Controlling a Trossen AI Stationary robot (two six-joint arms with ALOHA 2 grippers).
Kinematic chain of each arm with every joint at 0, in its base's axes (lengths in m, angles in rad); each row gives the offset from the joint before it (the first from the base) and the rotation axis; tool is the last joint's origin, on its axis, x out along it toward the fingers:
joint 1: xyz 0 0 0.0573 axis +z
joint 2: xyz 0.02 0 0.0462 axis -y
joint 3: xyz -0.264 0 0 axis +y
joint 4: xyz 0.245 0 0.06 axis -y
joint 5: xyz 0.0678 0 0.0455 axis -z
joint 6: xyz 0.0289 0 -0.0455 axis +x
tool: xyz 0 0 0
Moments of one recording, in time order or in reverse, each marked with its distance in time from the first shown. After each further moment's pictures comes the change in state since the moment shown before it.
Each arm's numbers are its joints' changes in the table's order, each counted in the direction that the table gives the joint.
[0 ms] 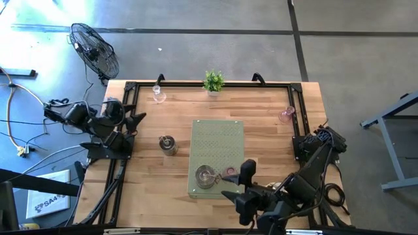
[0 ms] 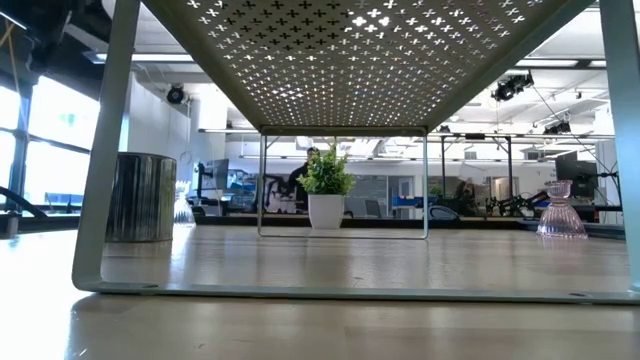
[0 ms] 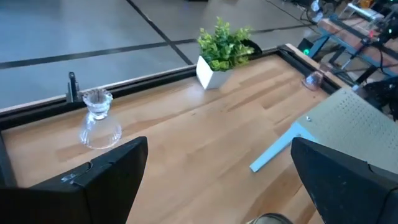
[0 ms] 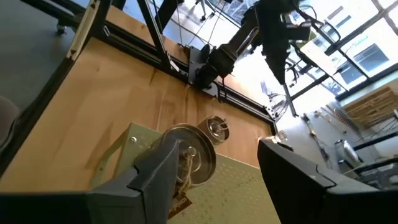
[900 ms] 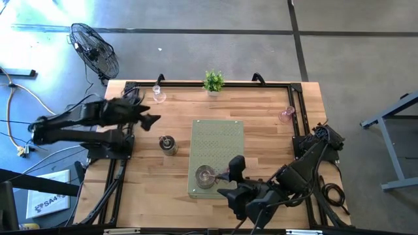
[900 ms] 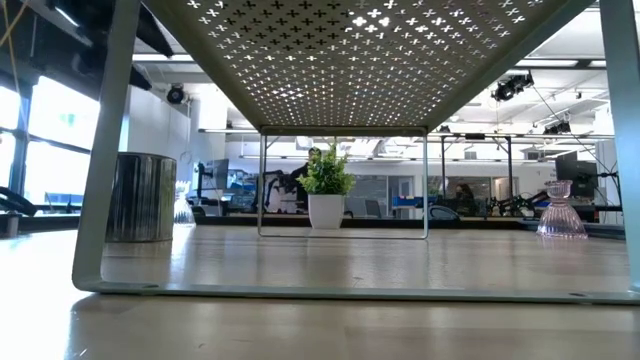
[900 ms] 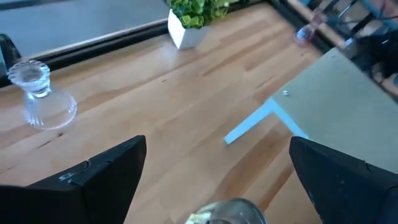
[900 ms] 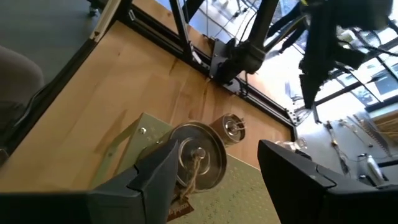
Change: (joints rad) left arm 0.580 -0.259 -0.061 0.307 0.641 0.383; right arm -0.079 0.000 0.000 0.015 -0.183 -0.115
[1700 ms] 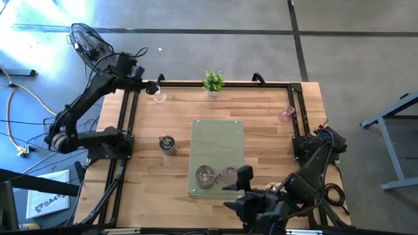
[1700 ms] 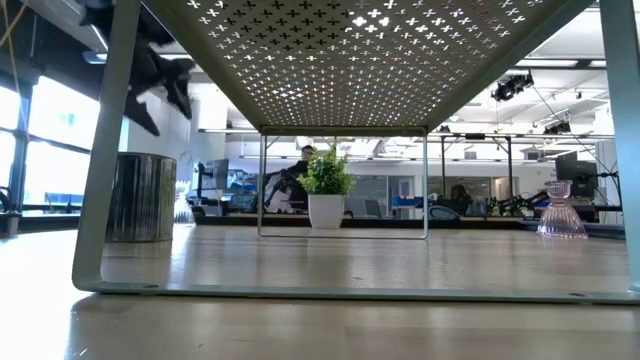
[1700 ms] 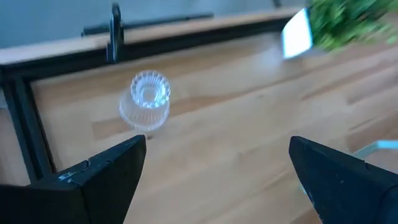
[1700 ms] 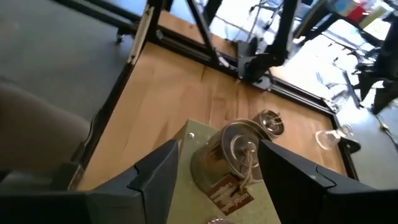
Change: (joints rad) left arm 0.917 -0.458 -0.192 -0.026 0.542 0.388; right arm 0.077 0.000 0.000 -0.013 -0.012 0.254
